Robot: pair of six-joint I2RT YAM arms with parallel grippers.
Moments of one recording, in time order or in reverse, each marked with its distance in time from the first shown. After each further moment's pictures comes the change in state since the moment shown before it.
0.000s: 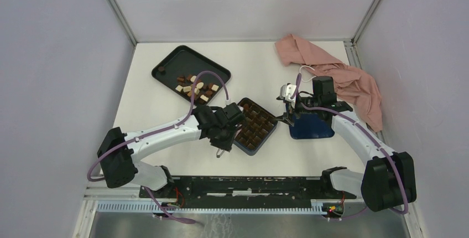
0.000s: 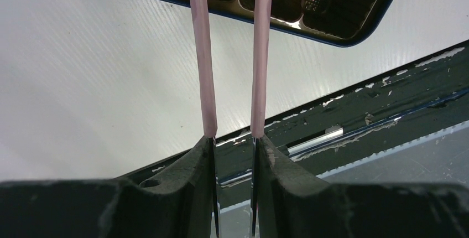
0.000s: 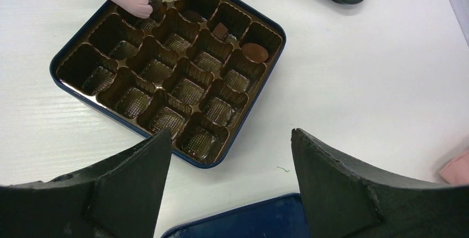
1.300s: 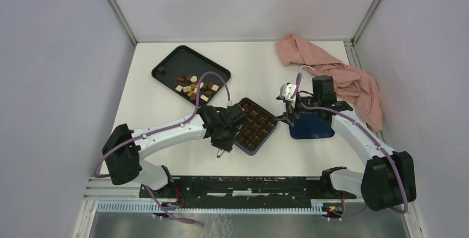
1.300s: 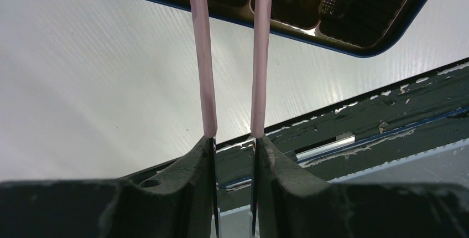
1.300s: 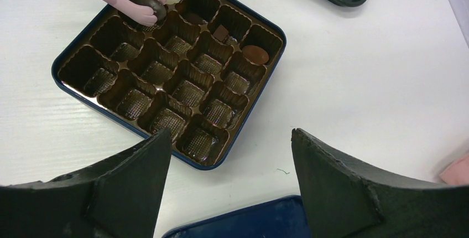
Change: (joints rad) left arm 0.000 0.054 0.000 -0.002 -0.019 0.002; right arm 0.000 0.006 0.005 0.000 -0.008 0.000
